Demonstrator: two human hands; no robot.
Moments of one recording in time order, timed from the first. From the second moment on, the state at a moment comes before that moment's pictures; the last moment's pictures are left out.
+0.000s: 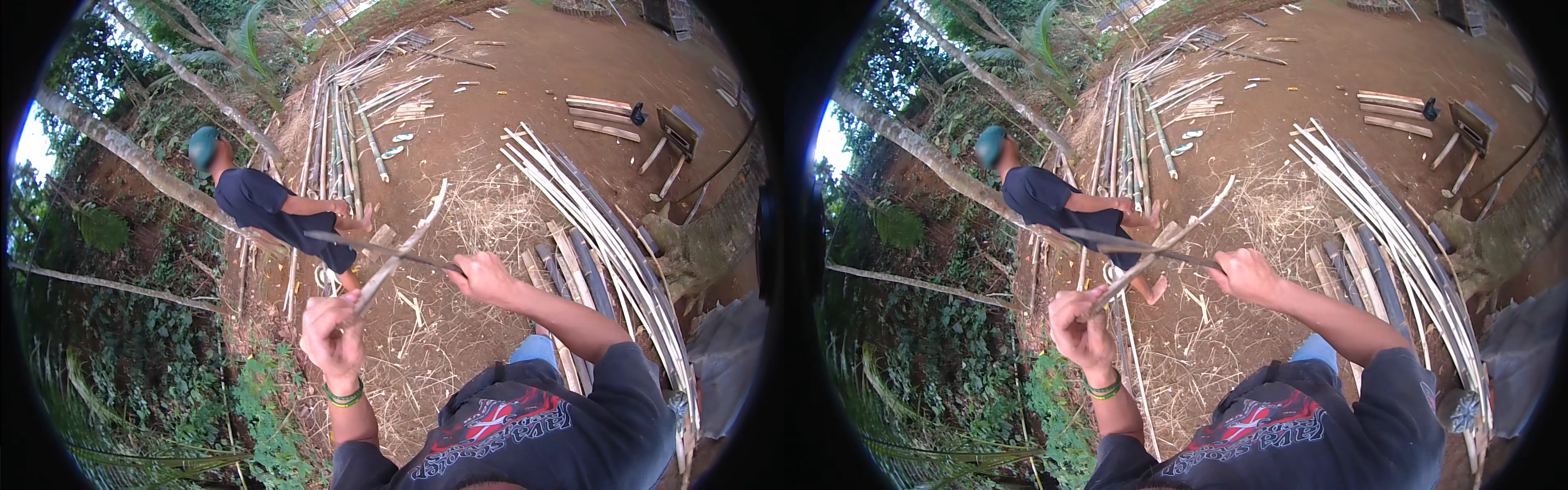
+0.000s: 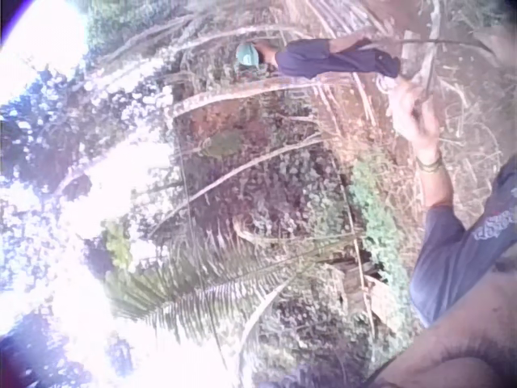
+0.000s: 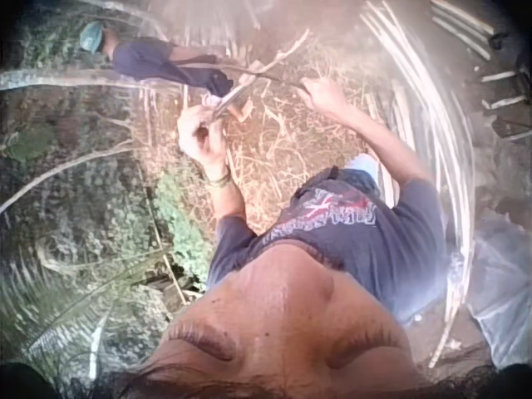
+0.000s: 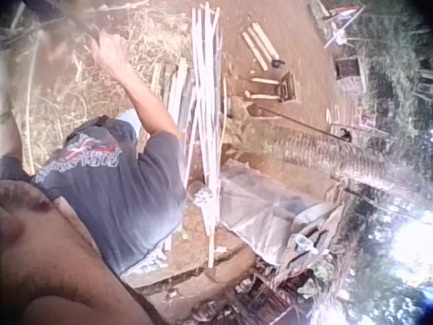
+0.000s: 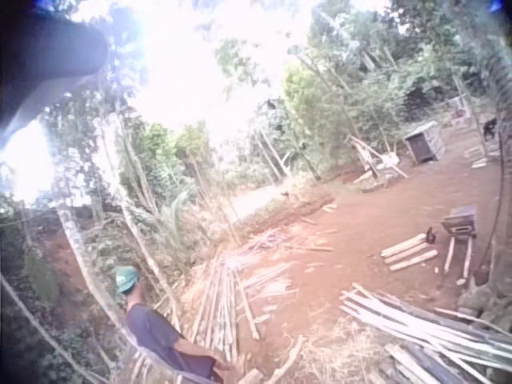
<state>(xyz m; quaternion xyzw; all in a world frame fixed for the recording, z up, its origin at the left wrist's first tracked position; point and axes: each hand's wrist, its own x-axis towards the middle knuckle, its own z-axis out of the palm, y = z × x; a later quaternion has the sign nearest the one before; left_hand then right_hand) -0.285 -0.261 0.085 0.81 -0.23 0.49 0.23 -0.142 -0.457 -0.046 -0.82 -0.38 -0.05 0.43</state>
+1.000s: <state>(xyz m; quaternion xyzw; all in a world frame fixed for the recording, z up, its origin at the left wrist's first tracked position) -0.254 -0.232 0.104 0.80 -0.19 0.50 0.28 -0.002 -0.408 -0.190 -0.88 -0.15 0.17 0.42</state>
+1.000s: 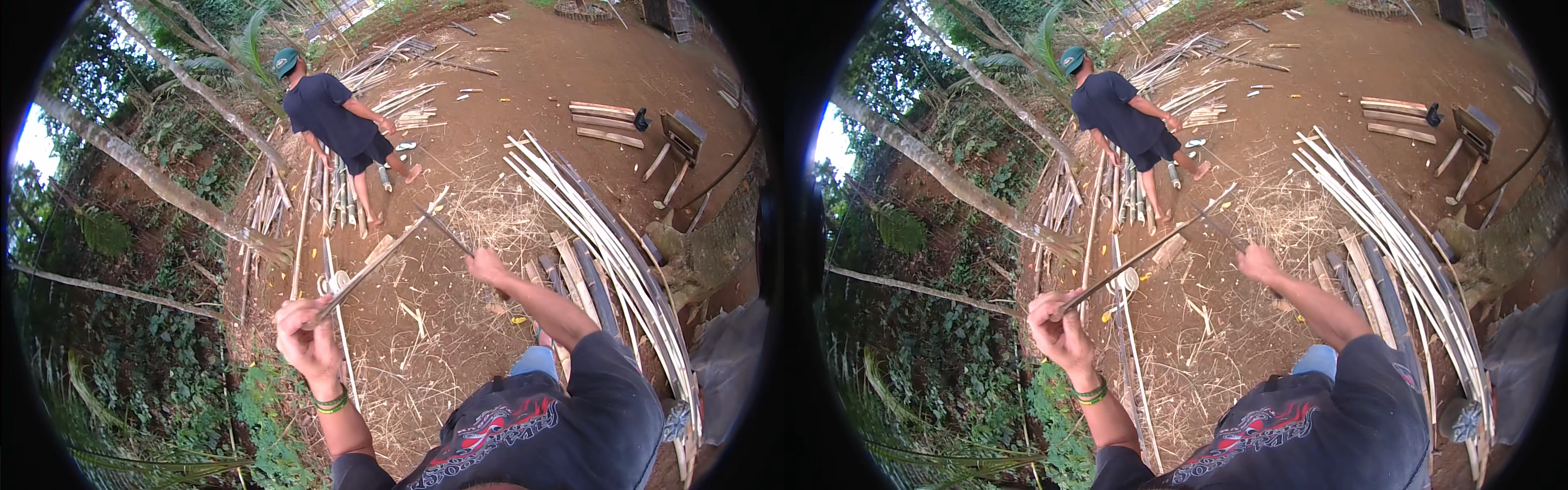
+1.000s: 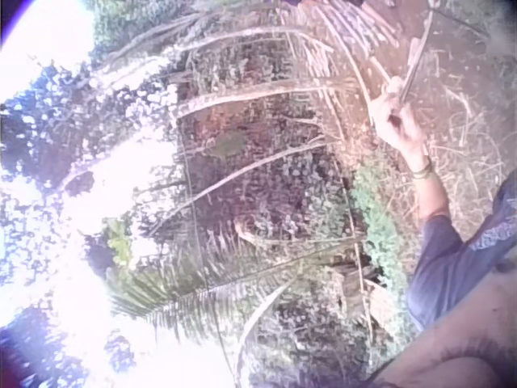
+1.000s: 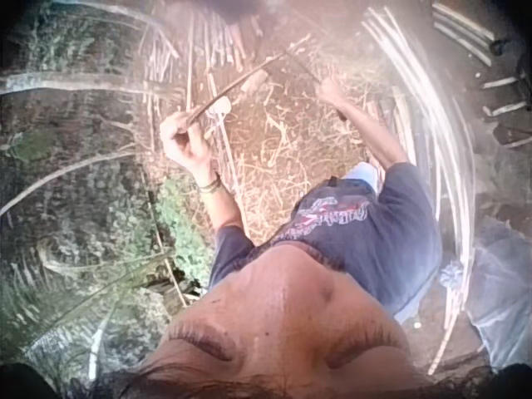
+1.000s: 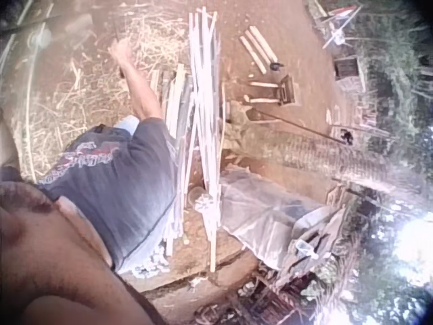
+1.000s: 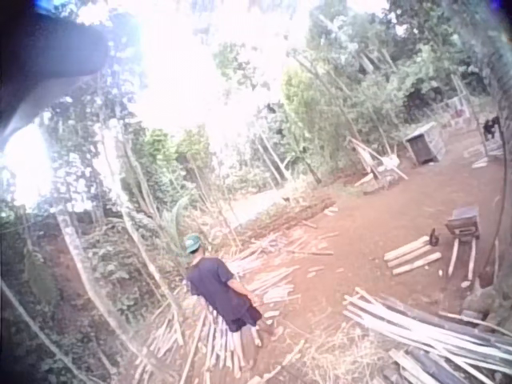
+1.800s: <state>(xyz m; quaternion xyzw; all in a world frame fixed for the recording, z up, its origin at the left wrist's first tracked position) -0.247 -0.282 0.088 0.78 -0.17 0.57 0.19 -0.212 -0.482 0.082 -0.69 -0.46 -0.11 0.56</state>
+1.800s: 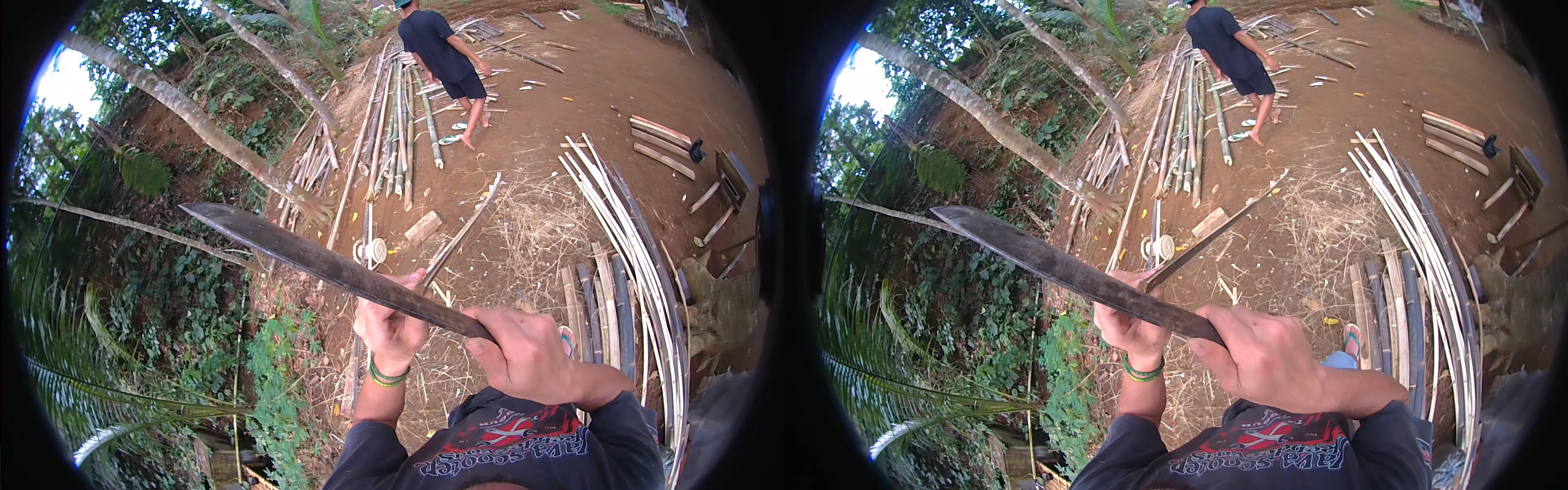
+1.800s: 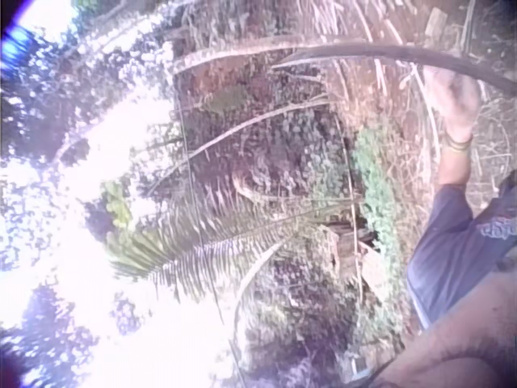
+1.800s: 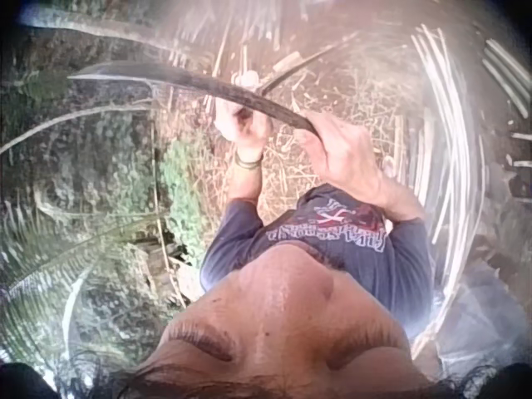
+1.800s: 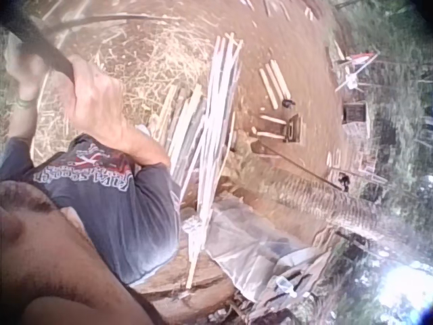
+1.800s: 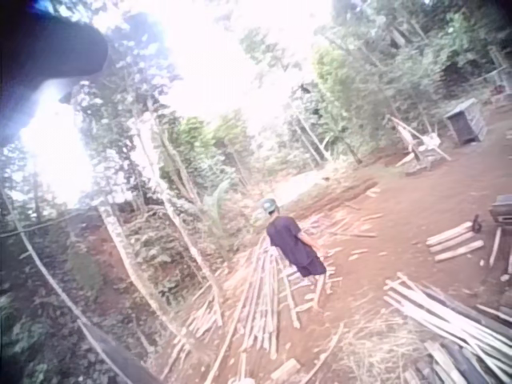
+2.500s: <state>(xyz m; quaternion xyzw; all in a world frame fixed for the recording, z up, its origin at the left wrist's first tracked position) -0.269 -0.275 0.075 0.80 -0.18 0.54 0.17 -0.223 -0.480 0.066 -0.71 -0.44 -0.11 0.53</state>
